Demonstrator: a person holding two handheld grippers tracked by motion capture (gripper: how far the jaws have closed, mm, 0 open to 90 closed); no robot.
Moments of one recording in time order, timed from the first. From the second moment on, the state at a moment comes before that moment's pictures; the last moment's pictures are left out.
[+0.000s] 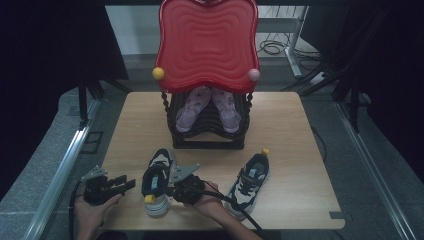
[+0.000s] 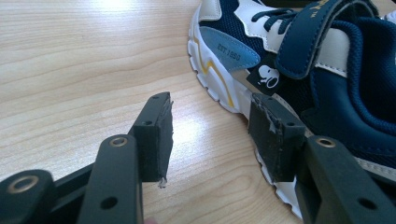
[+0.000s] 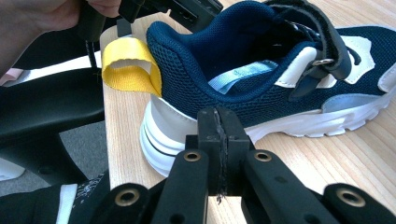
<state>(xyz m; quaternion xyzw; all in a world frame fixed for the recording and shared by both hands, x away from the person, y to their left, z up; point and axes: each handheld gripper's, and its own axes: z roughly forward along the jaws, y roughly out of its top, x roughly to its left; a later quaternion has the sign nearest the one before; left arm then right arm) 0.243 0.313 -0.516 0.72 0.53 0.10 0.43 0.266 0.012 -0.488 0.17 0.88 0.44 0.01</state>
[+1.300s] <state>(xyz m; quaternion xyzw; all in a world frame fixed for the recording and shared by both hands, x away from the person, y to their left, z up) 0.246 0.308 -0.523 0.73 0.53 0.09 0.42 0.262 0.026 -0.496 0.16 0.88 0.44 0.00</state>
